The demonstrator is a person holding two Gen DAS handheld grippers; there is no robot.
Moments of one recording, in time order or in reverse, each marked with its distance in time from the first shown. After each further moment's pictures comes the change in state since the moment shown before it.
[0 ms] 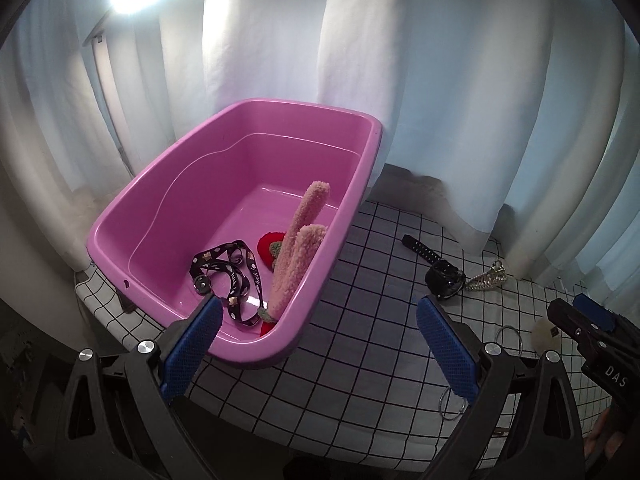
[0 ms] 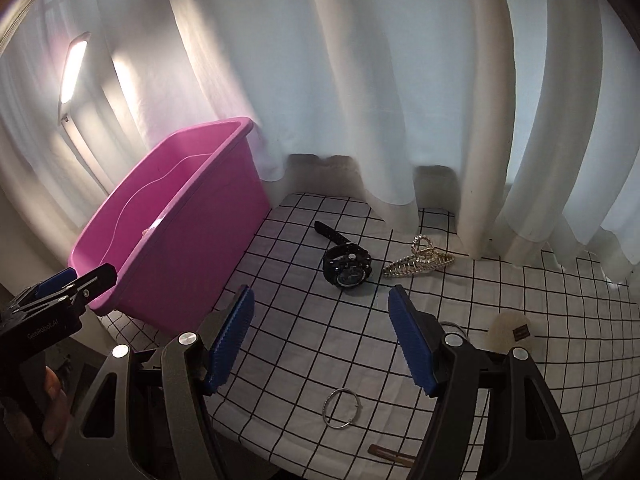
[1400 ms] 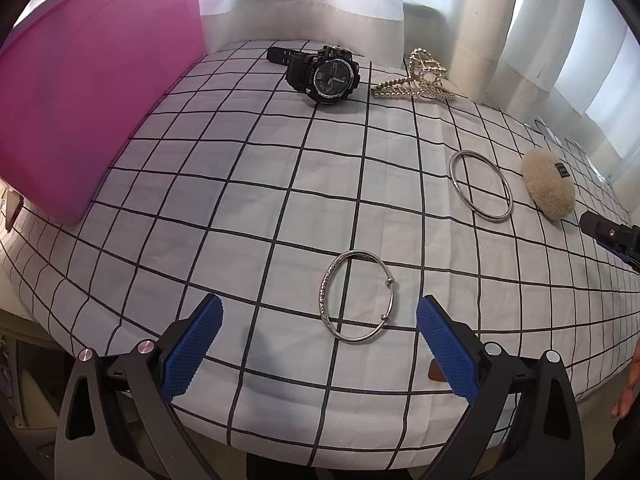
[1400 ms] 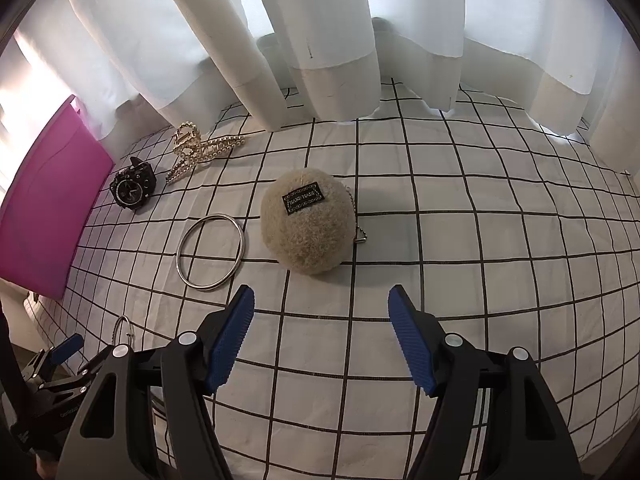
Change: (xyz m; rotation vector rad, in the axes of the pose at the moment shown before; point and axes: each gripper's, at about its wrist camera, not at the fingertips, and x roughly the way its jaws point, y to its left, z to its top) left arm 0.127 -0.157 -0.166 0.138 0.261 -0.085; right arm 0.059 -0.220 -0.113 0.218 0.148 -0.127
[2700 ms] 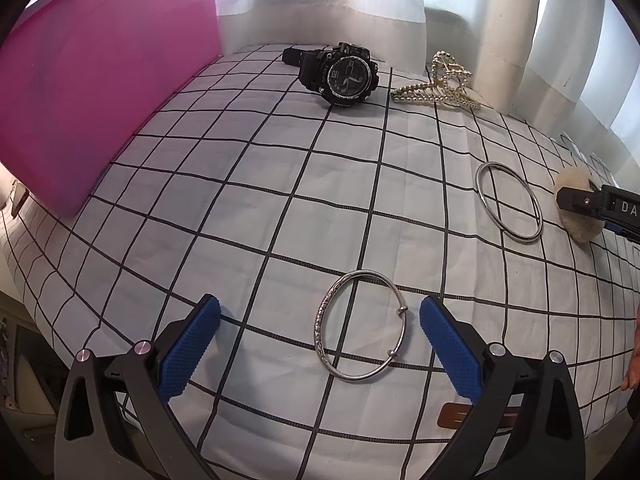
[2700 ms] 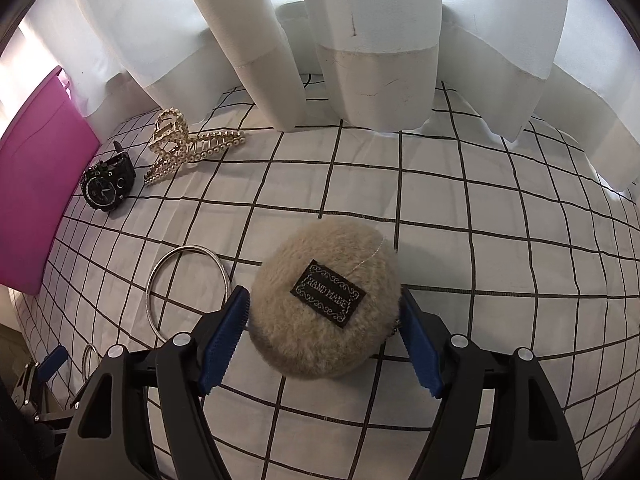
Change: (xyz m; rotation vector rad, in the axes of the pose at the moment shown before) left arm 0.021 -0.006 -0.002 -0.058 -0.076 0.067; right arm 0.064 0.020 0.041 -0.115 0.042 -0.007
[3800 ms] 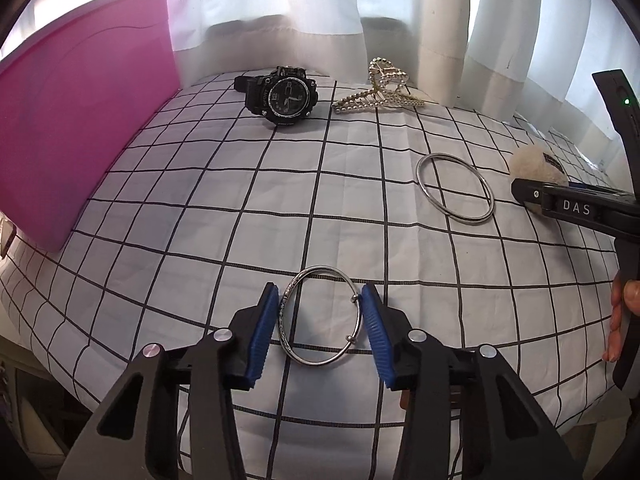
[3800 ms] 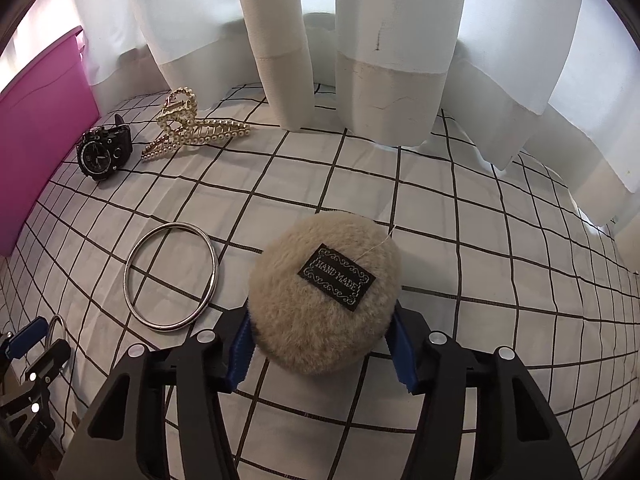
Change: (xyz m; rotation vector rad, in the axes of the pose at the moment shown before) left arm -0.019 -0.021 -0.011 0.132 -0.070 -0.083; right arm -0.005 0.003 -0.017 -0.136 -0.085 -0.104
